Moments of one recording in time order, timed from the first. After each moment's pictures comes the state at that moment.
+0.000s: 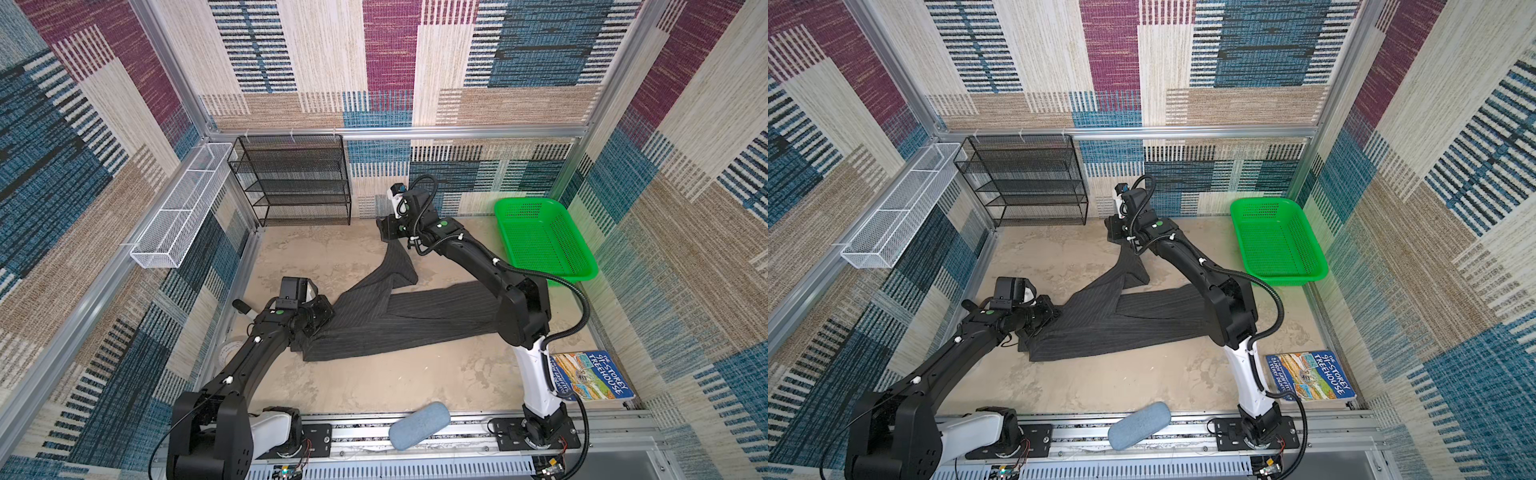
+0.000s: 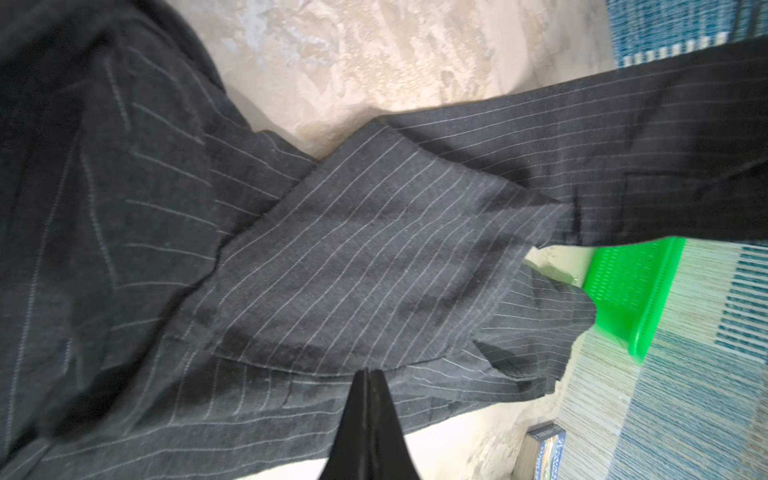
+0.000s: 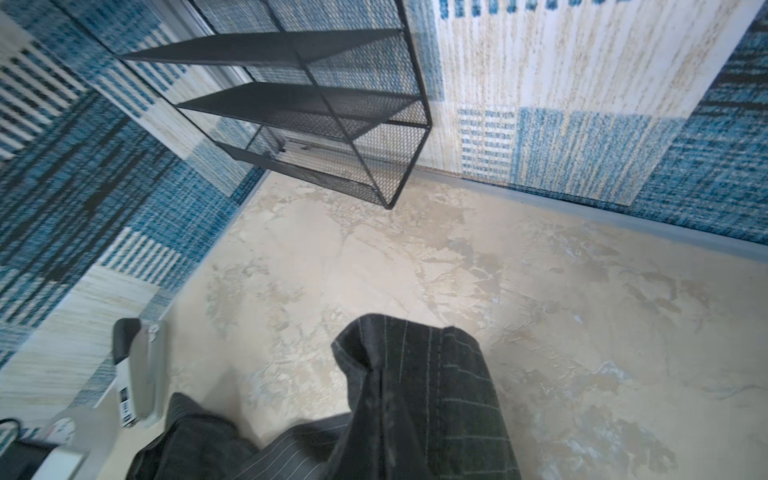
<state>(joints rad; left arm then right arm) -0.11 1.20 0.72 -0.45 0.35 -0.82 0.59 2.13 2.06 -0.44 -0.16 0.30</state>
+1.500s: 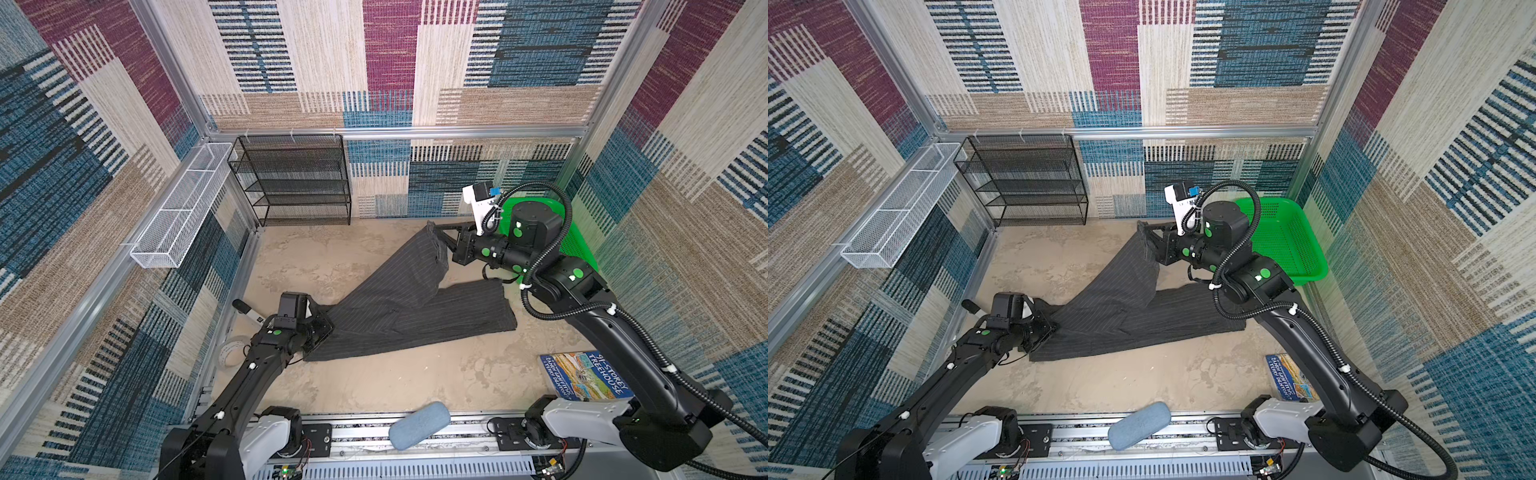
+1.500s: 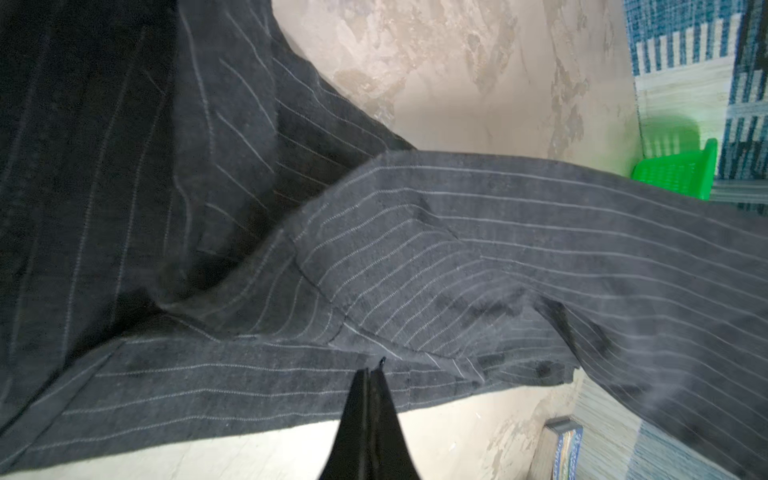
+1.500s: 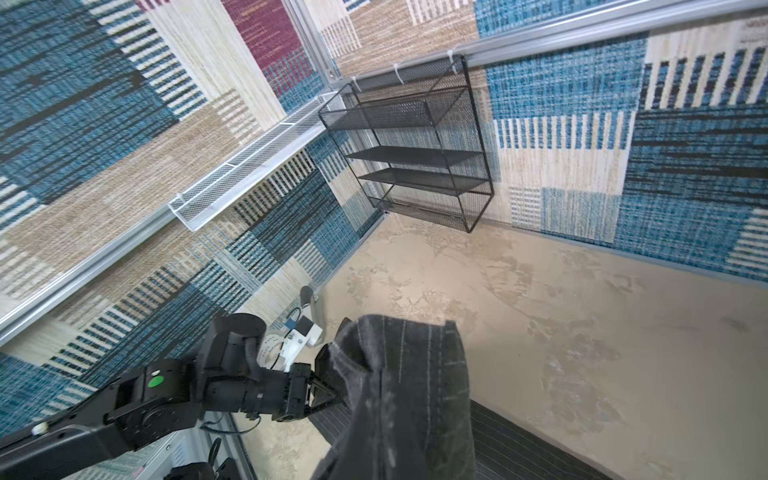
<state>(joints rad) -0.14 1.05 0.58 -0.46 0.29 -0.85 0.59 1.24 1.54 -0.50 -0.29 0.35</state>
